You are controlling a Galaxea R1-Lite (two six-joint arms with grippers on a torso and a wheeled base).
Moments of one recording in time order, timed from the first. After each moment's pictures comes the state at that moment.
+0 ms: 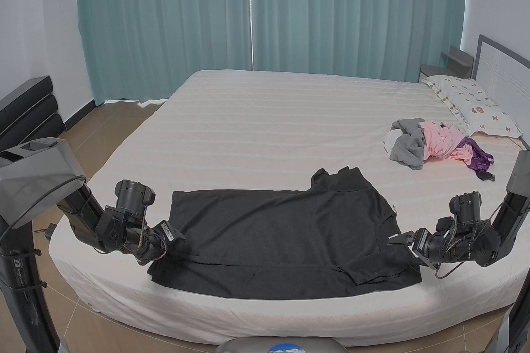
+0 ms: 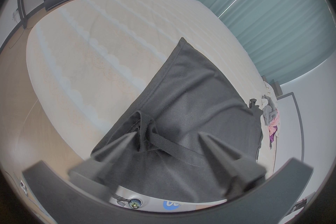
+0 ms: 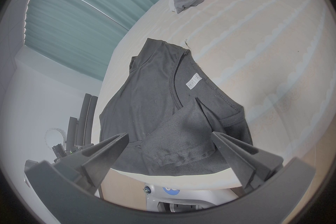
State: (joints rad) left arm -0.16 2.19 -0.81 -0.43 -0.09 -0.78; right arm 0.03 2.08 -0.42 -0.81 0.35 0.64
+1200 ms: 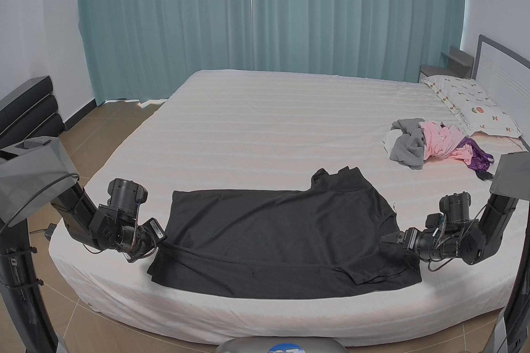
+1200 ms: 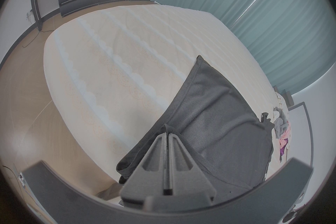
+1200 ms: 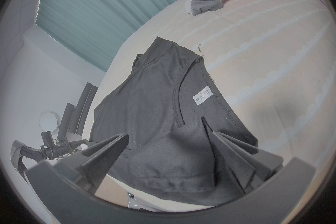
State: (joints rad) left arm -0.13 2.17 -0.80 -0.42 0.04 -0.79; right arm 0.03 2.22 -0.51 -0.90 0.35 0.49
